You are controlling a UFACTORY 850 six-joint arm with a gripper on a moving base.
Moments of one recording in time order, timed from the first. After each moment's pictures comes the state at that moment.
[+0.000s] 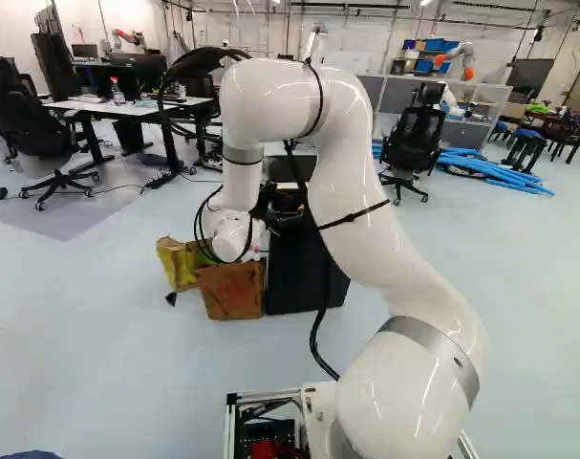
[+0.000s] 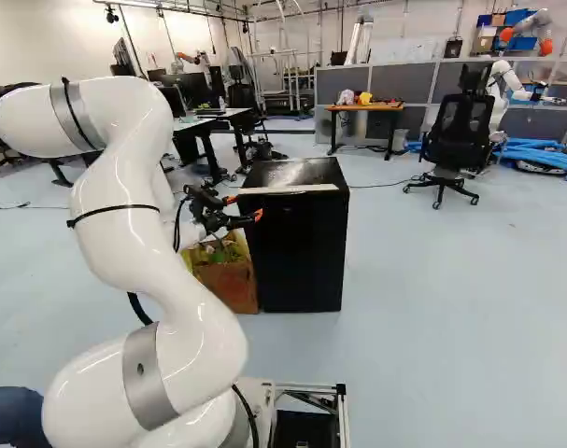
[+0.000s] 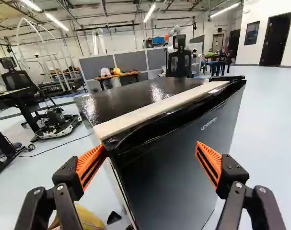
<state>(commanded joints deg) 31.7 -44.2 -52.4 66.8 82.0 0.0</state>
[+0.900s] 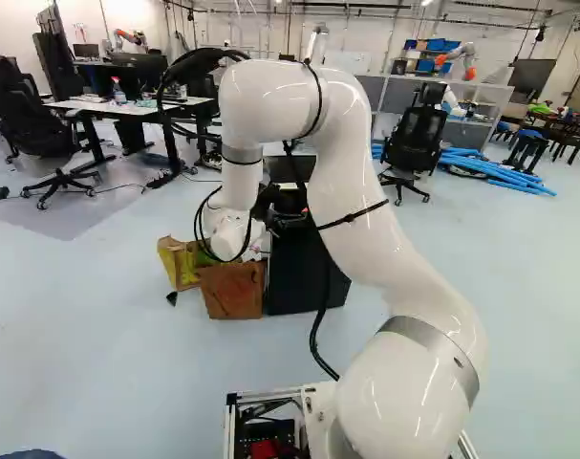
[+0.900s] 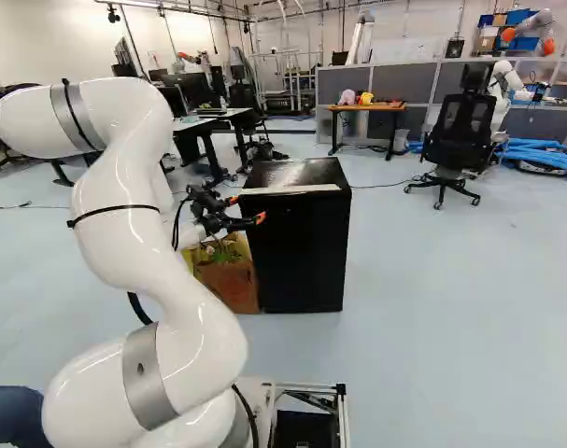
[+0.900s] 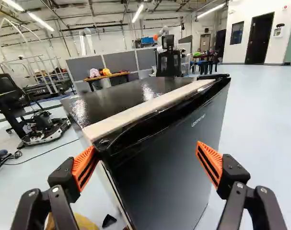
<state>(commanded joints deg) 31.9 -44.1 -52.3 72.1 82.0 0.0</state>
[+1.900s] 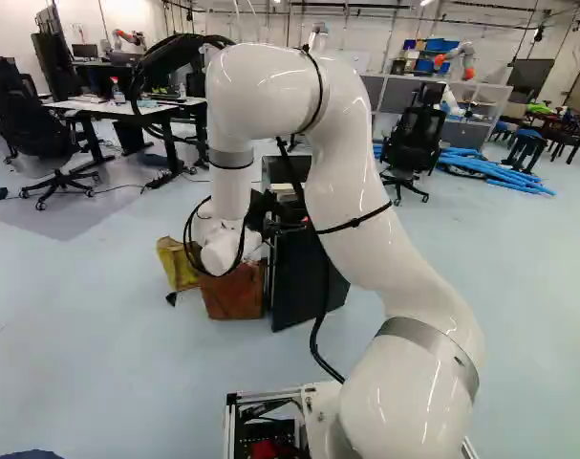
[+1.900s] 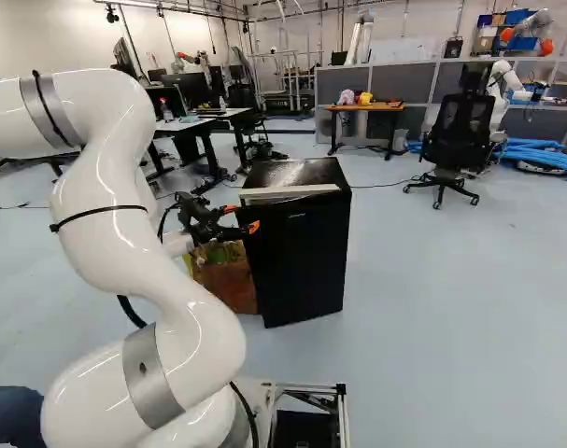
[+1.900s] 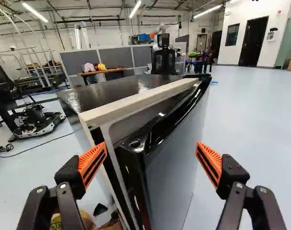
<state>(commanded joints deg) 37.6 -41.1 -46.4 78.4 82.5 0.0</state>
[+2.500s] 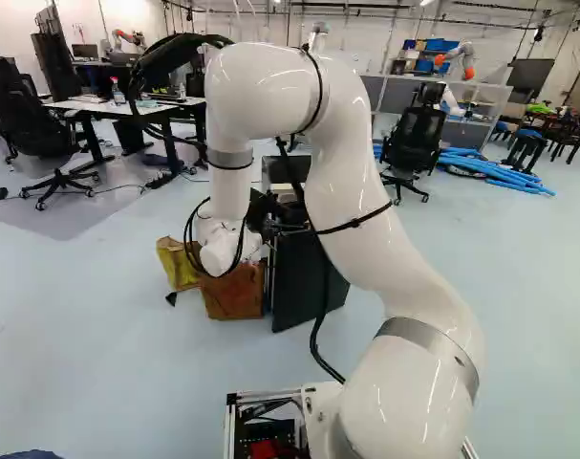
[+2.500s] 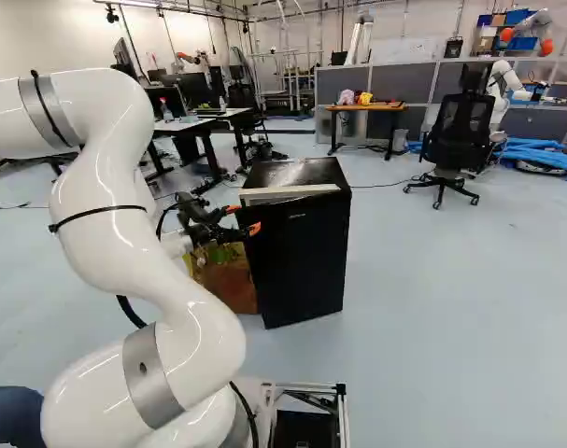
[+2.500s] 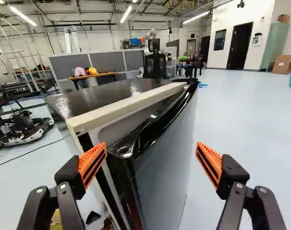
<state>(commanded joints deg) 37.6 -41.1 -46.4 82.1 83.8 0.0</state>
